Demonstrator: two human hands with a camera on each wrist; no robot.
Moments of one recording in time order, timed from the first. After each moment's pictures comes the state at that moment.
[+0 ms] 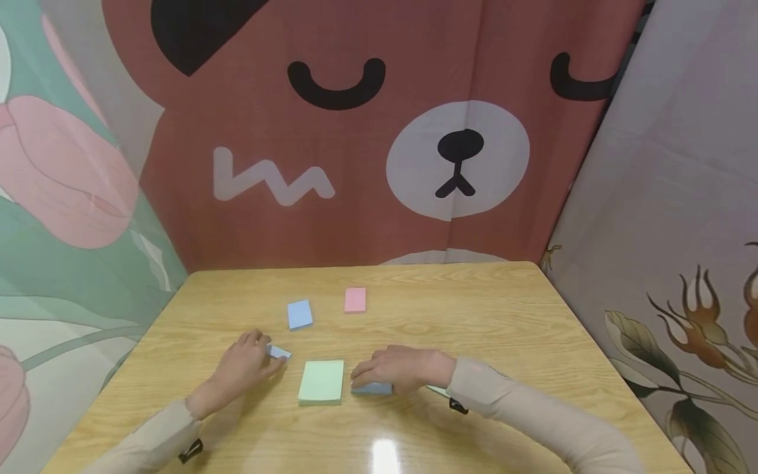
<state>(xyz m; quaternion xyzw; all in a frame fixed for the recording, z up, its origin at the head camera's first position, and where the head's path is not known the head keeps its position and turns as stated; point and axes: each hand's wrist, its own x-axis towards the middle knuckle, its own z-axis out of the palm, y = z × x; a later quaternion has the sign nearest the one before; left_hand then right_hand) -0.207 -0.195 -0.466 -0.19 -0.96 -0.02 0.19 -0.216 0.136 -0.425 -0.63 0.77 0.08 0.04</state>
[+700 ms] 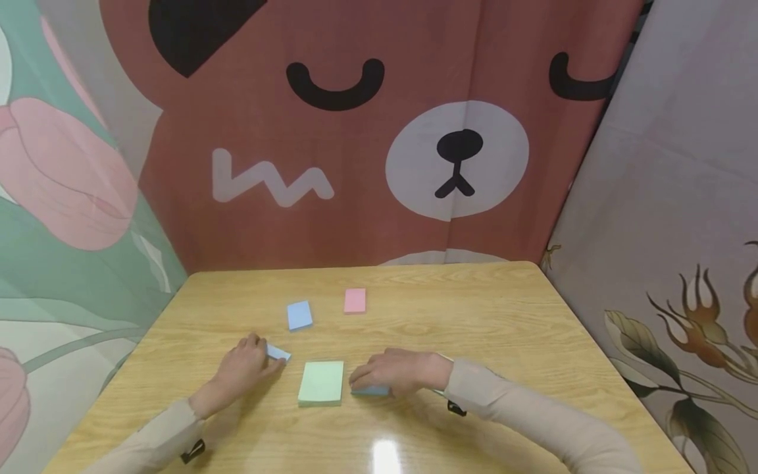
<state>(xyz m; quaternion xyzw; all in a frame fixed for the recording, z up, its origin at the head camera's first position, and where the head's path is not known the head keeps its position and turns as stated) -0.210 -0.196 -0.473 -0.17 -0.97 -0.01 0.20 -0.214 0.133 -0.428 -0.63 0.77 0.07 0.05</state>
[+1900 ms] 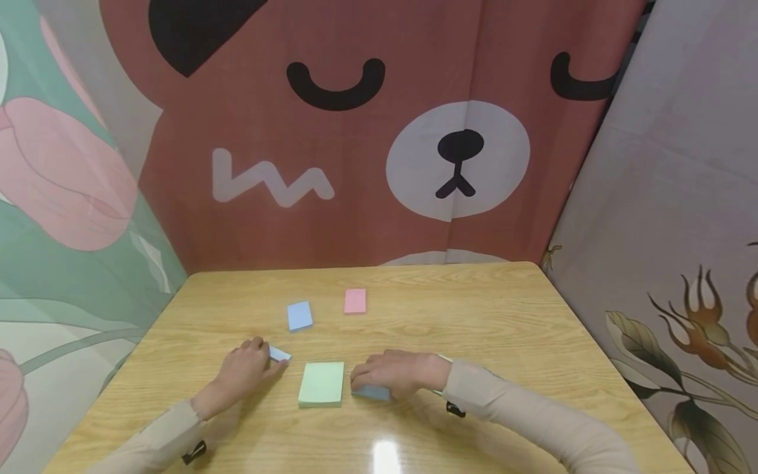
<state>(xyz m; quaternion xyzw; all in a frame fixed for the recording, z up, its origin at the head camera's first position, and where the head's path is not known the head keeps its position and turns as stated) -0.208 -0.196 -0.476 -0.19 -0.96 0.02 0.21 -0.218 0.130 -0.432 -0.62 0.78 0.05 0.07</state>
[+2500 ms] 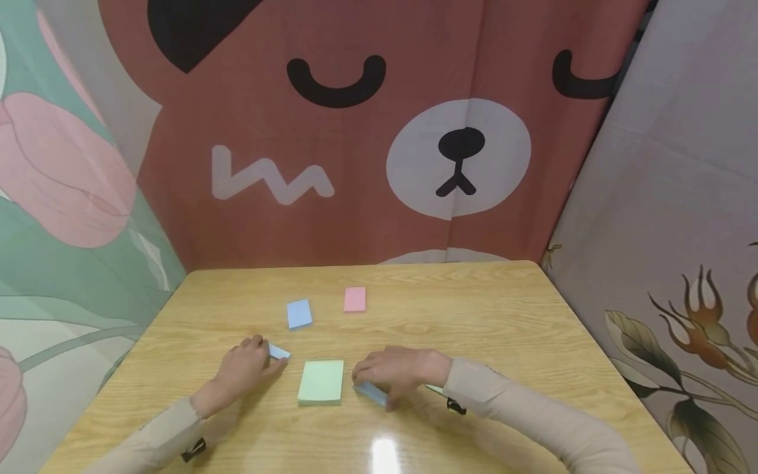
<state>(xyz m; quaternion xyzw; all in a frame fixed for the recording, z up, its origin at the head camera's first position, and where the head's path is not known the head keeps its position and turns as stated) -0.210 -0.196 -0.476 -0.17 -0.97 0.01 0.18 -0.222 0.132 -0.434 -0.60 0.79 0.04 0.09</state>
